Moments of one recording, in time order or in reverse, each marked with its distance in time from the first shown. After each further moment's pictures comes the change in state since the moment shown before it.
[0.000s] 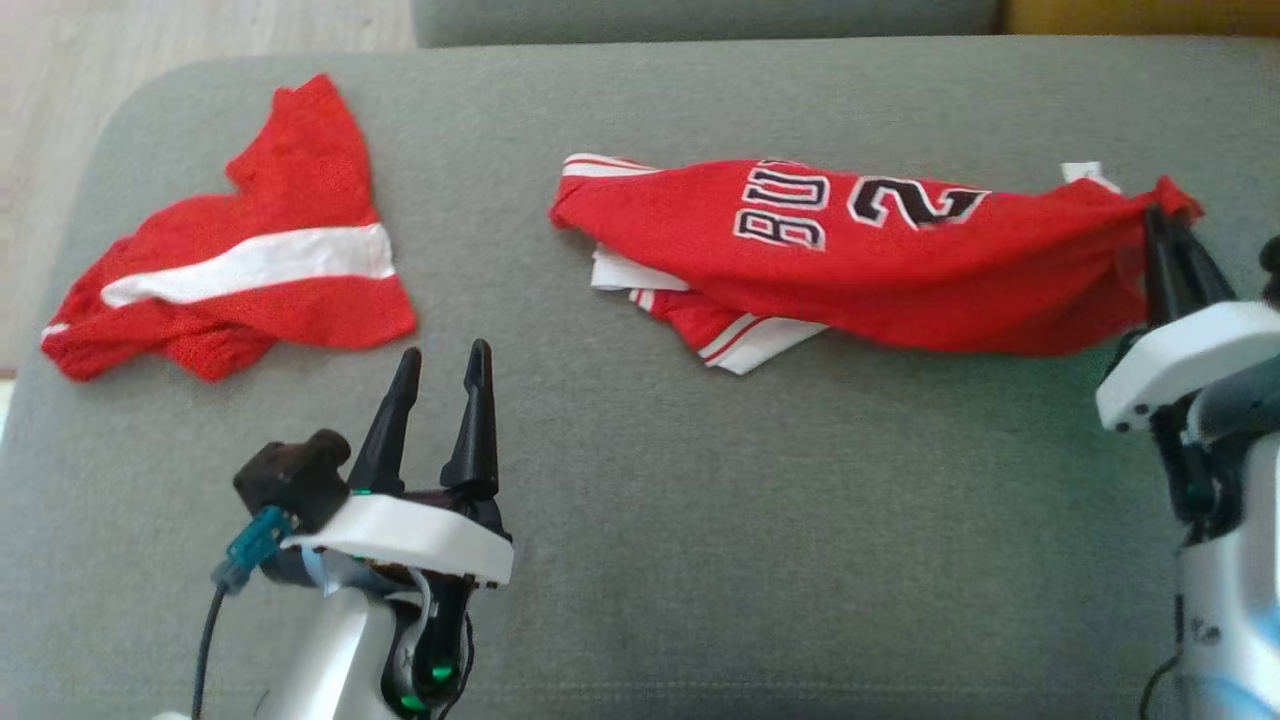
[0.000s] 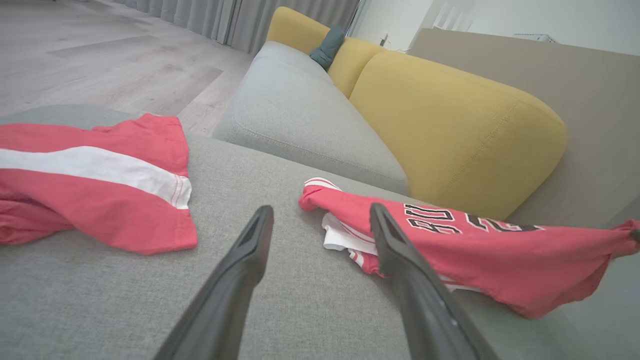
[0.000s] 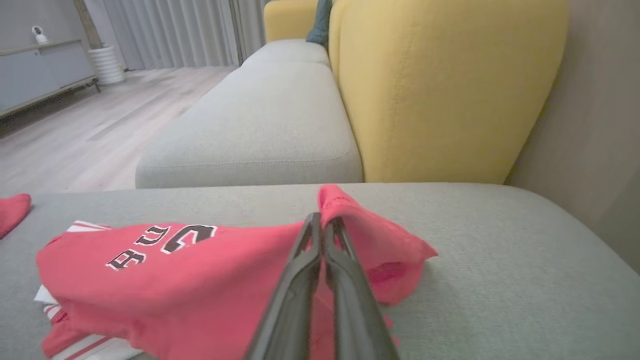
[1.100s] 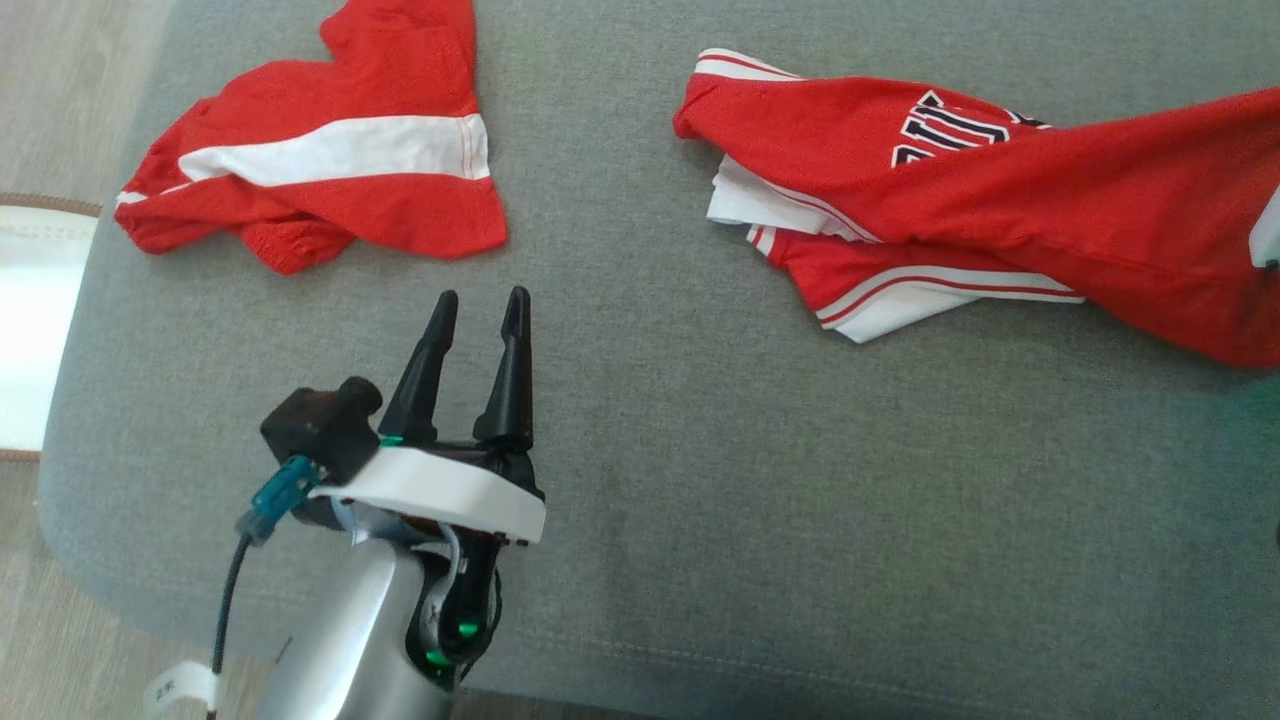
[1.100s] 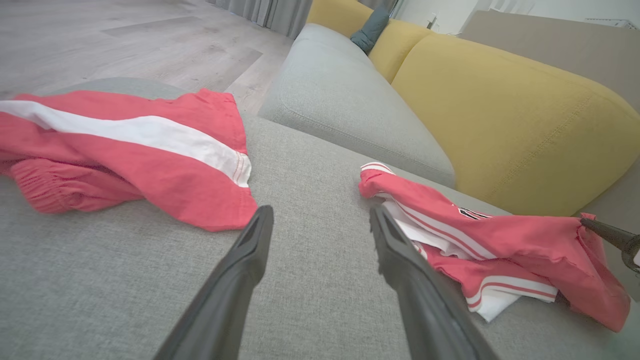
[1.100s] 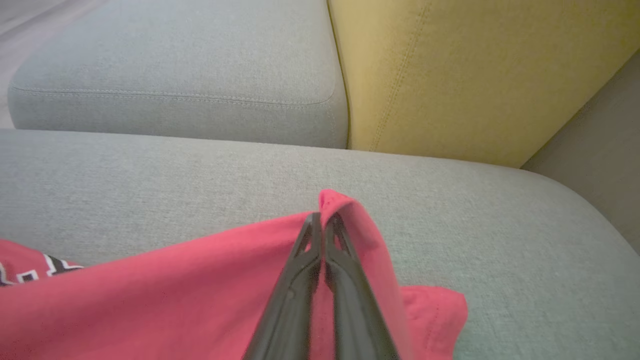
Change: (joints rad) left arm -0.089 -0.001 -0.065 -0.009 -0.025 0.010 0.000; right arm -0.513 -0.216 -0.114 0.733 -0.216 0.000 -0.143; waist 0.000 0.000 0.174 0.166
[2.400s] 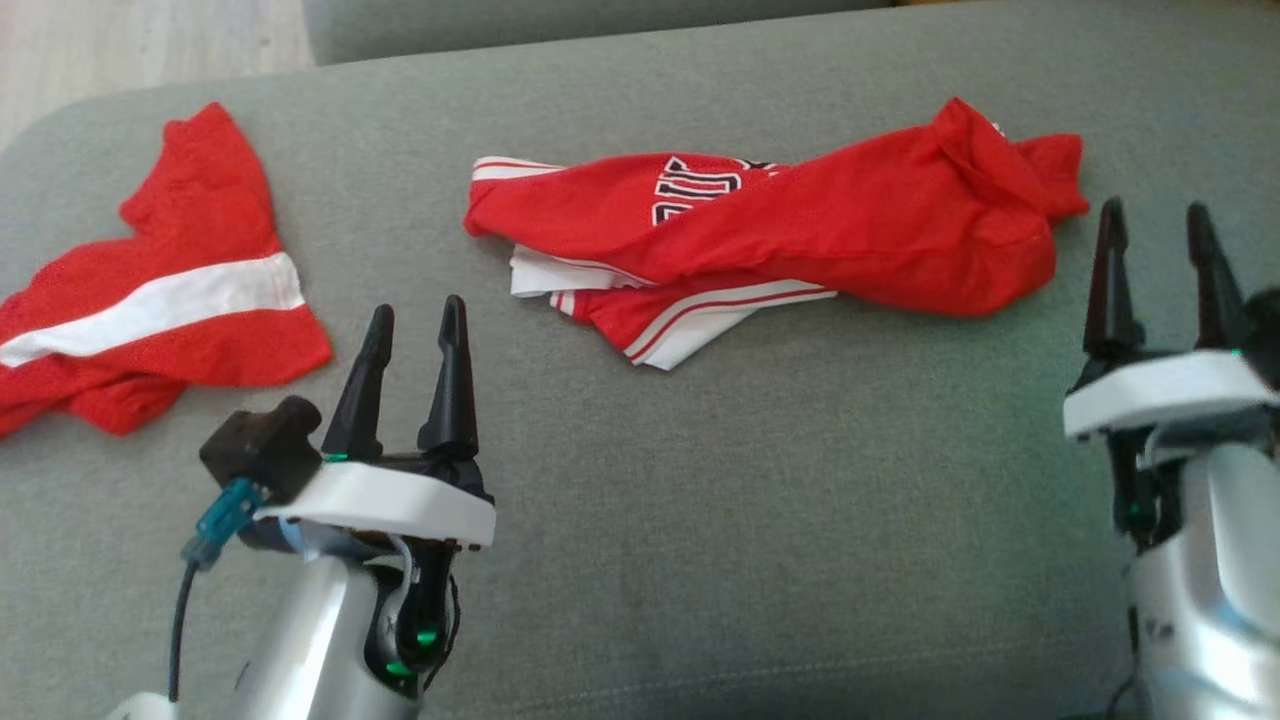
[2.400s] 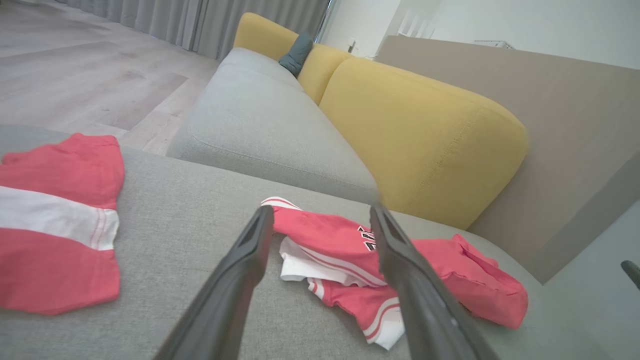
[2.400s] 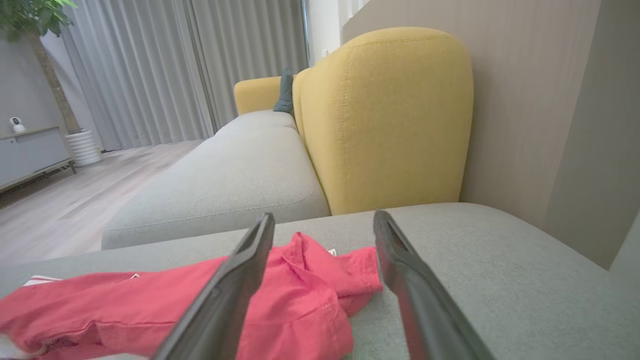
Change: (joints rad) left arm 0.048 -0.001 0.103 -0.015 0.029 -0.011 0.000; right arm 0.452 0.213 0.144 -0.445 0.267 0.000 -0.309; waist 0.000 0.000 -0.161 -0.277
